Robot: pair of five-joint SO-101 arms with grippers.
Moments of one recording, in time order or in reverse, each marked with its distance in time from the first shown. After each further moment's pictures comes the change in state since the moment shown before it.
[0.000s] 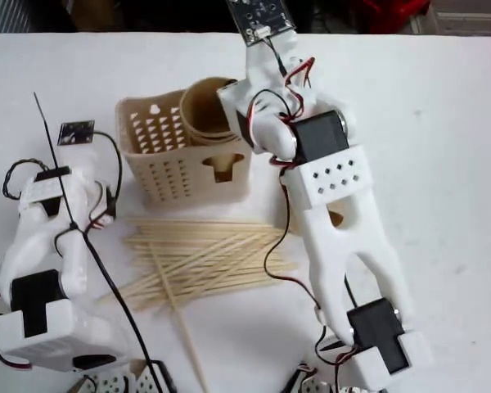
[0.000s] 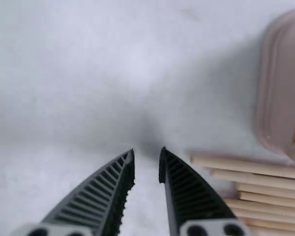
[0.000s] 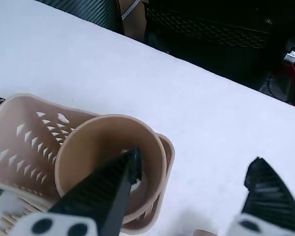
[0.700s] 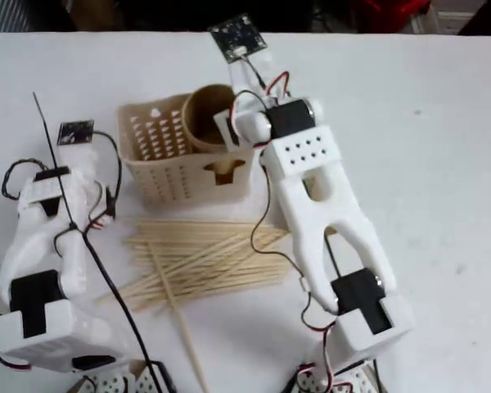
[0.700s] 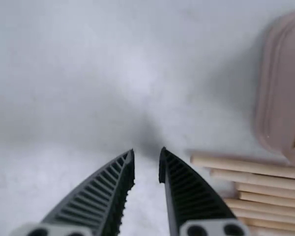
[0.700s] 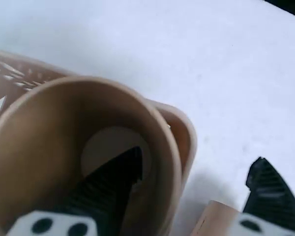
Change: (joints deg) left arm 0.0 0.0 0.0 0.0 0.0; right arm 0.2 12.4 4.2 0.4 1.0
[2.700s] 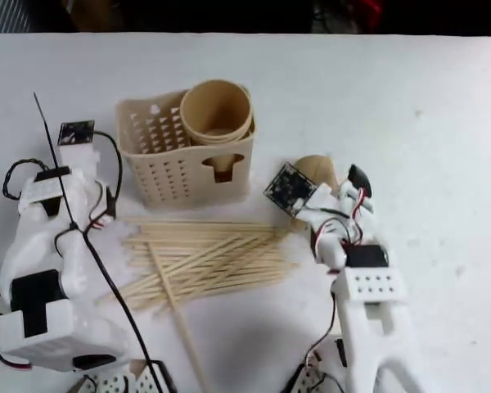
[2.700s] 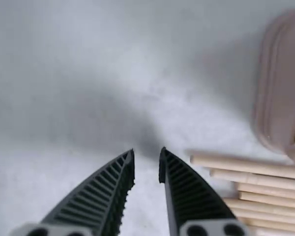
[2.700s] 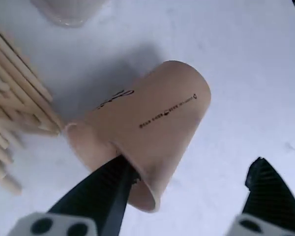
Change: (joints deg) left arm 0.0 0.0 0.0 0.0 0.0; right arm 19.7 -50.3 81.2 -37.4 44.6
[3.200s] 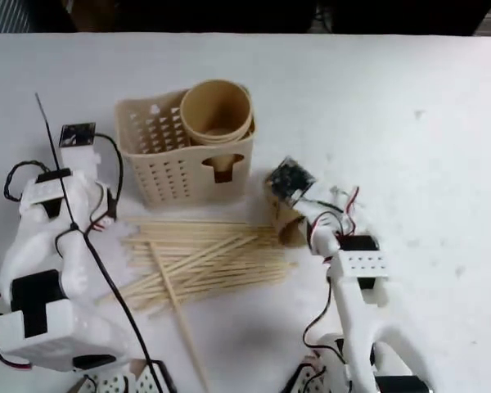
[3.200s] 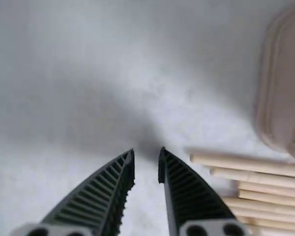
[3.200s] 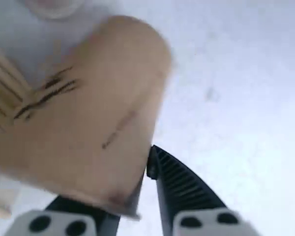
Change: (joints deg) left arm 0.1 0.0 1.0 -0.6 0.0; right arm 1.3 11.6 0.0 -9.7 -5.3
